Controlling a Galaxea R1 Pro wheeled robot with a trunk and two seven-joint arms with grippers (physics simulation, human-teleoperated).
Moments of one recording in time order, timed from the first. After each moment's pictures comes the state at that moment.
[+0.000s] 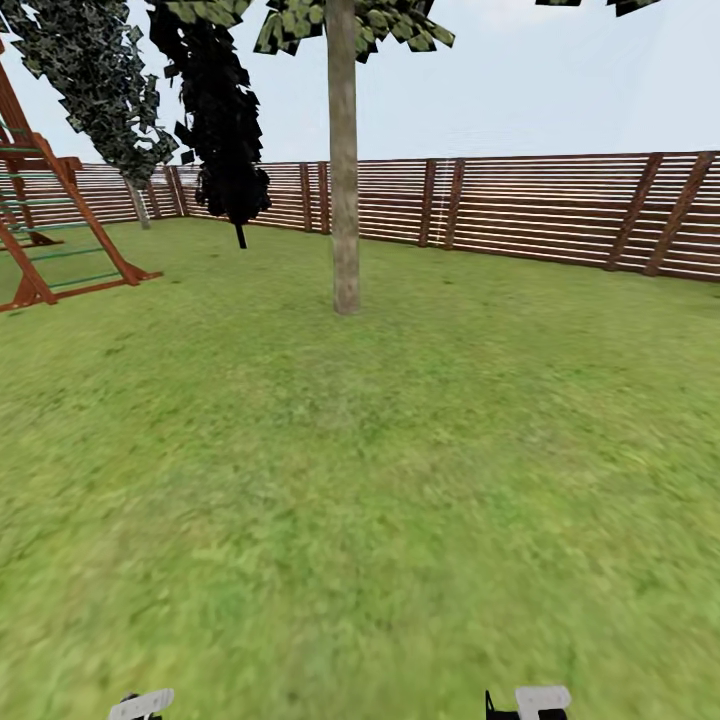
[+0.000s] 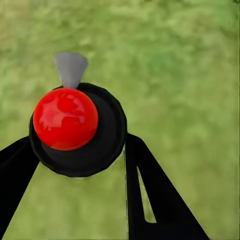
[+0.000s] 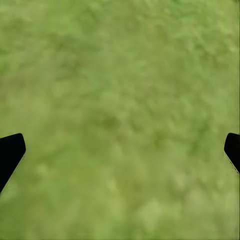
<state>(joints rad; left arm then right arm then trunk) -0.33 0.13 0.58 -0.16 -0.32 -0.46 0.00 -0.39 -0.02 -0.29 -0.03 0.46 -0.56 -0.23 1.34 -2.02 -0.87</state>
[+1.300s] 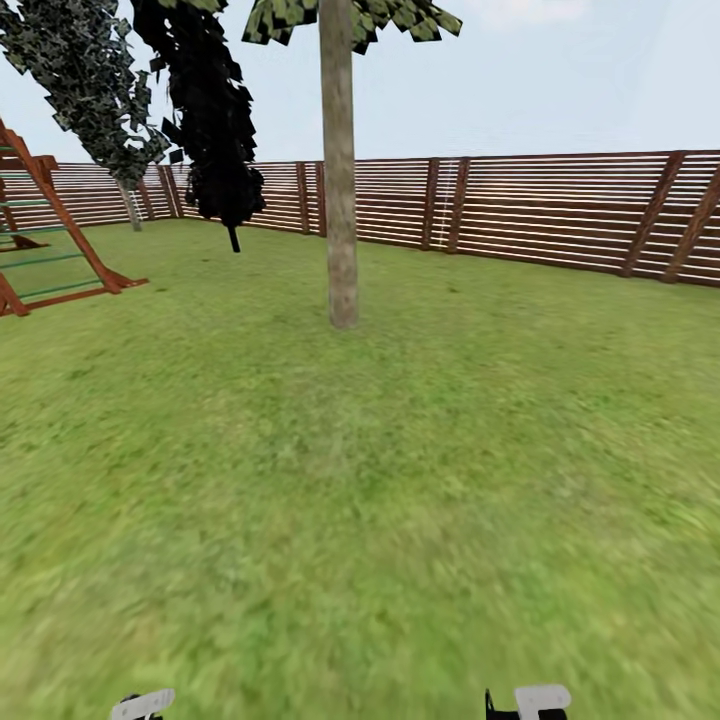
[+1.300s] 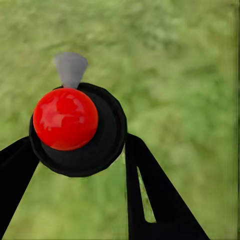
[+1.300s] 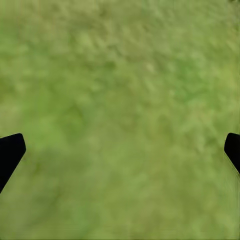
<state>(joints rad) -0.33 0.12 0.58 -0.16 -0.32 -0.46 0.00 -0.39 -0.02 -0.29 -0.03 0.46 -0.56 -0.23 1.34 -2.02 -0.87</state>
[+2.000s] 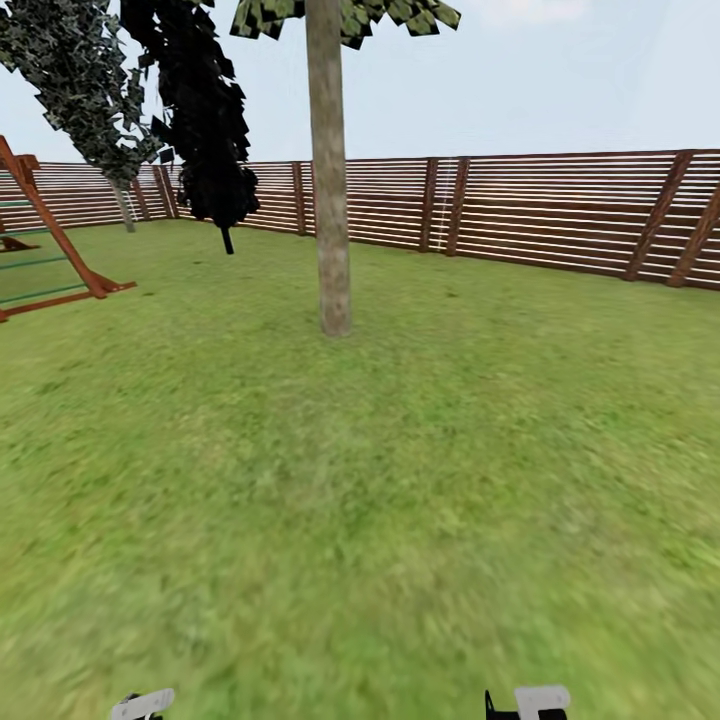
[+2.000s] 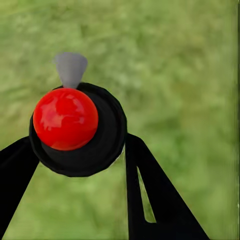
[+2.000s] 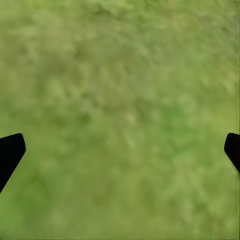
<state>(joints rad) -0.33 0.12 0.58 -0.16 -0.32 -0.46 0.00 -0.39 -0.02 -0.29 -0.03 0.46 -0.56 -0.23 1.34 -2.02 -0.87</state>
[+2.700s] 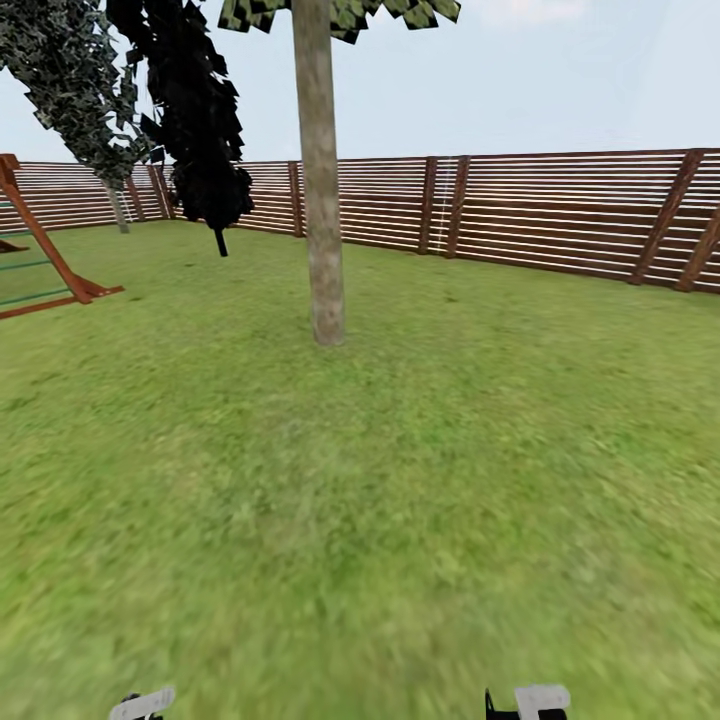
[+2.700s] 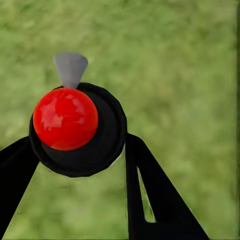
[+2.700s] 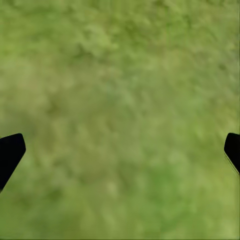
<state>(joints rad) -0.33 0.12 0.58 -0.16 -0.32 -0.46 0.00 -0.39 -0.02 -0.29 -0.03 0.46 -0.56 -0.23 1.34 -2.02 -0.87</state>
